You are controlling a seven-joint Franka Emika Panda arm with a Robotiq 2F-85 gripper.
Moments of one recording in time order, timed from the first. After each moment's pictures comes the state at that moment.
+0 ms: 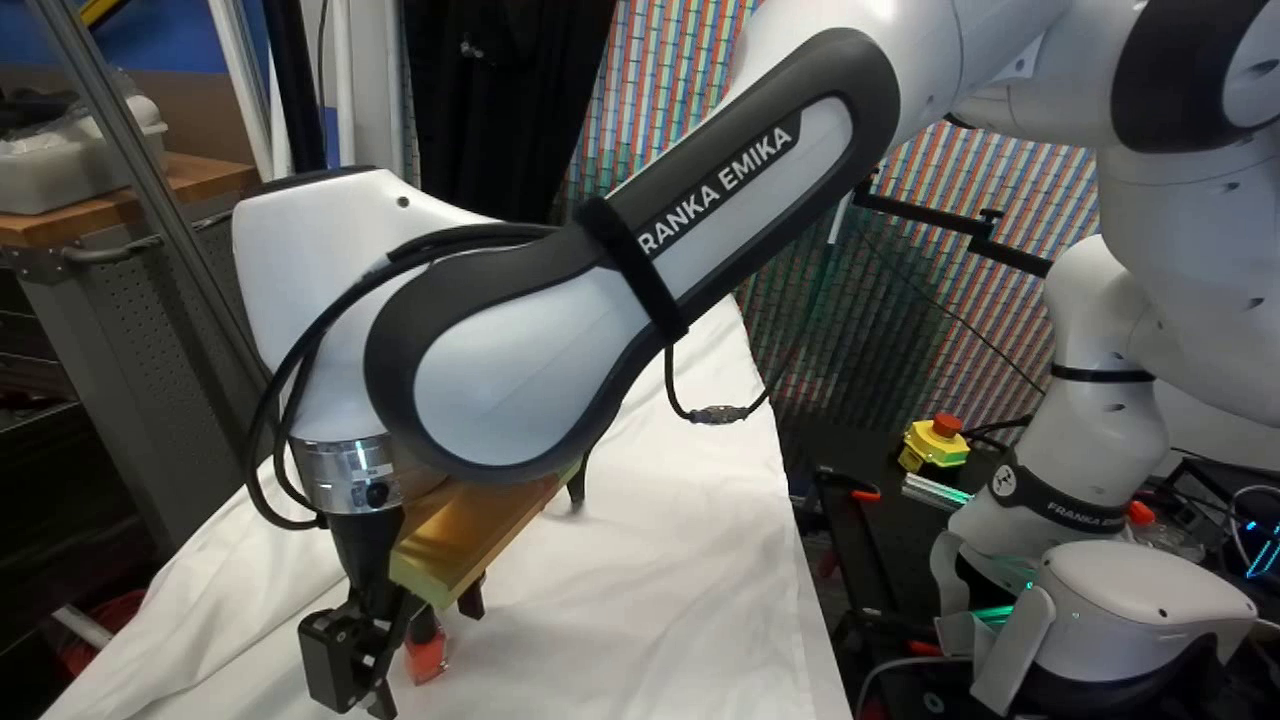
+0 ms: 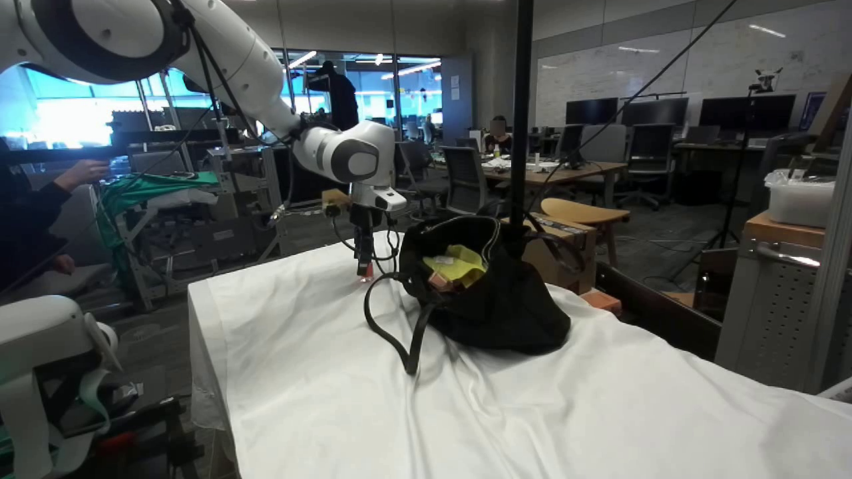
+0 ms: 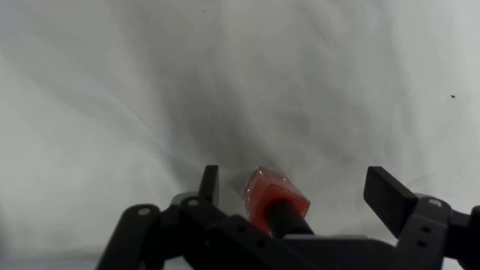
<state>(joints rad) 0.32 0.71 0.09 -1.53 0.14 2.14 0.60</state>
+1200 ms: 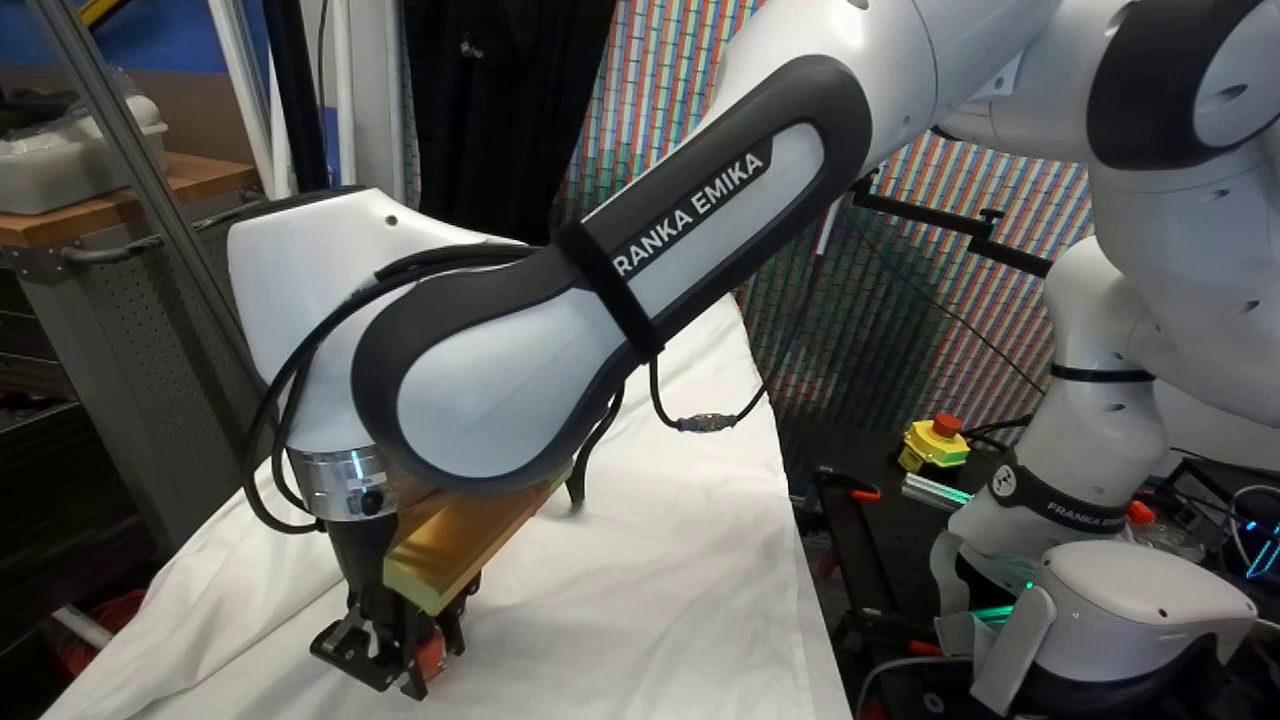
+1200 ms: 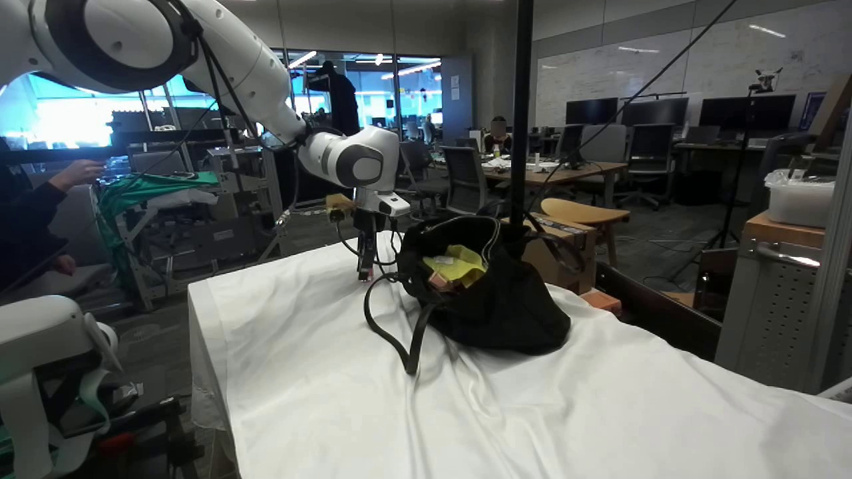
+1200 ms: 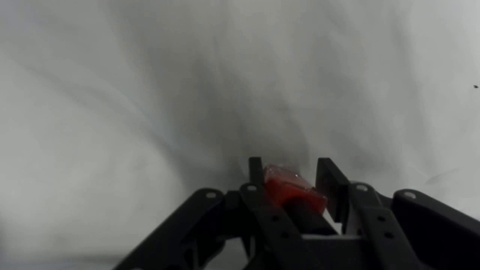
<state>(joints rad) 0.32 0.75 0.08 -1.50 0.14 2.13 0.60</state>
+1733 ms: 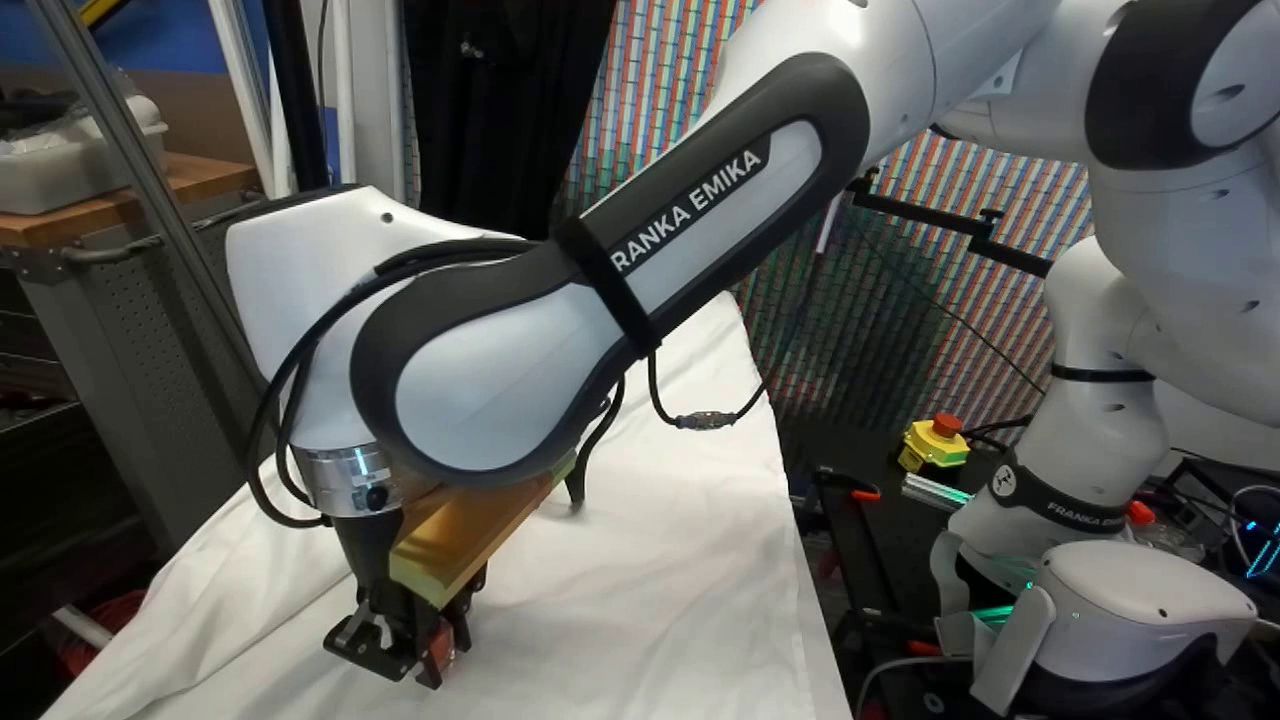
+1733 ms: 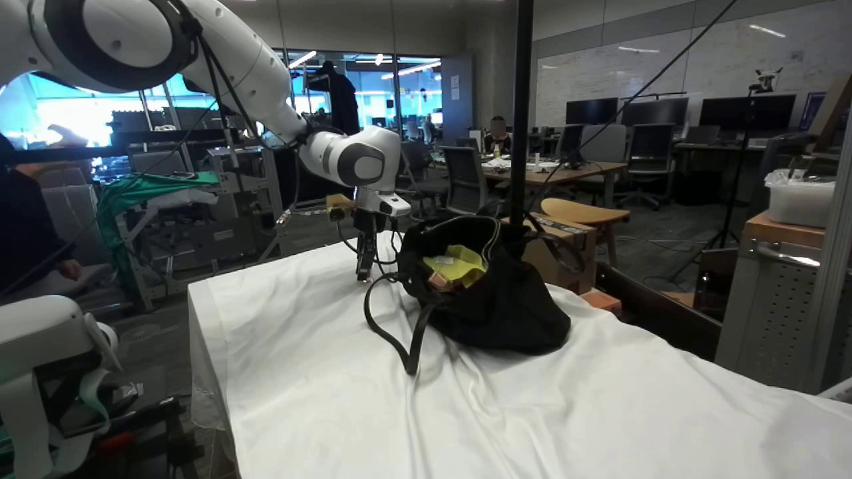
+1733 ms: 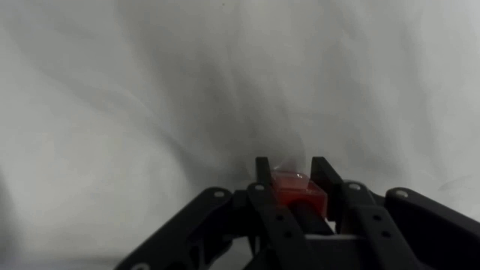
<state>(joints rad) 0.32 0.75 0.07 -1.50 0.13 2.09 0.60</state>
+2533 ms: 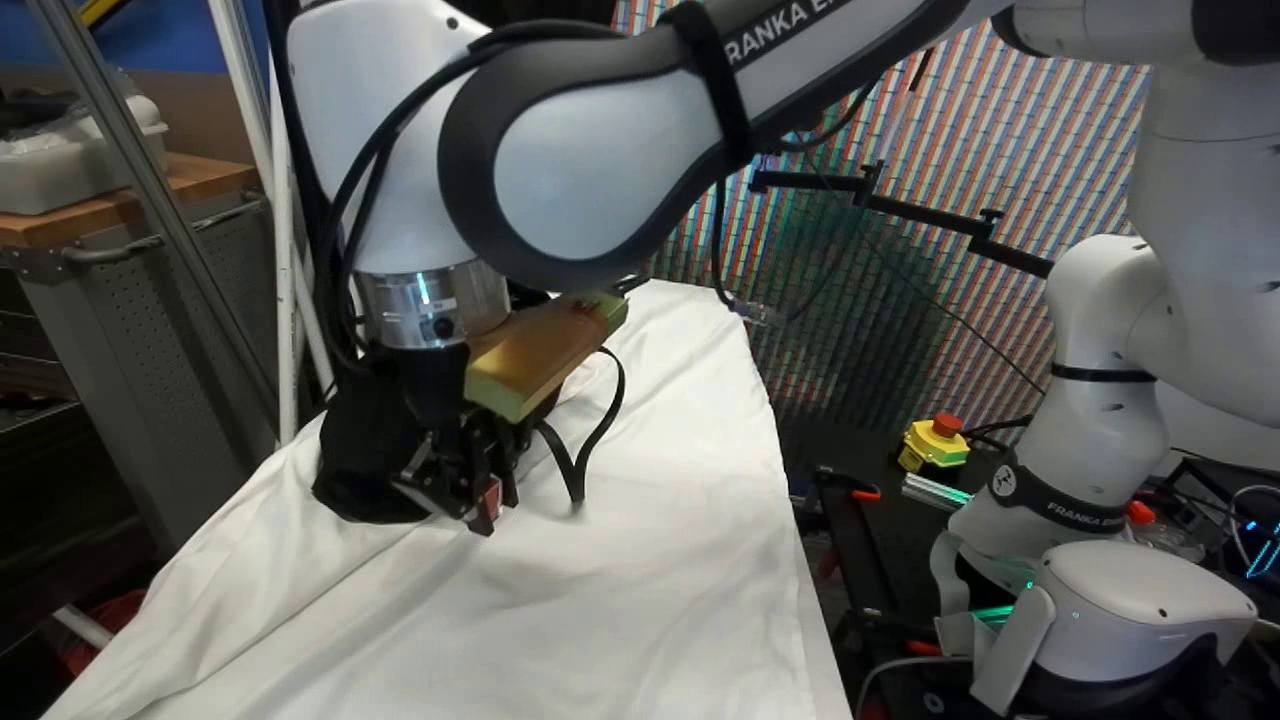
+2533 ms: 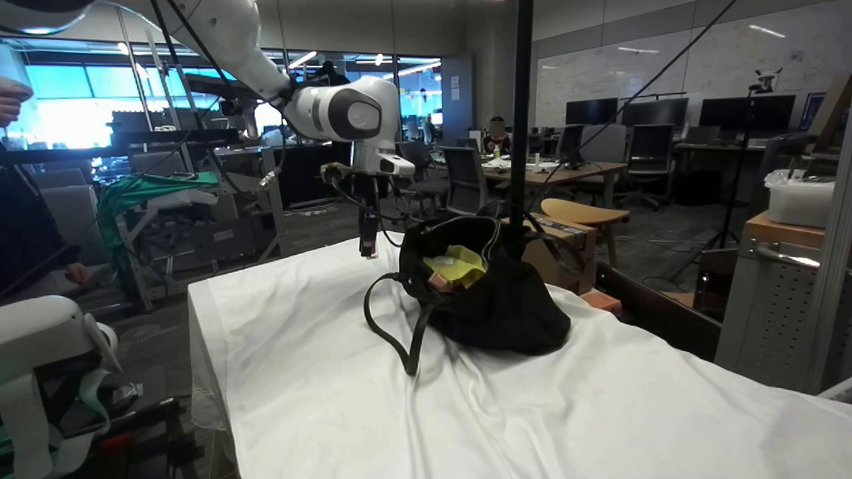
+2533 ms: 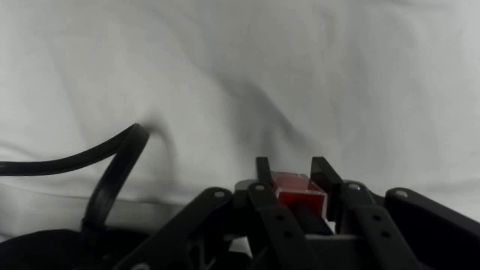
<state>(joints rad) 0.28 0.50 0.03 -1.65 0.04 1.99 0.59</state>
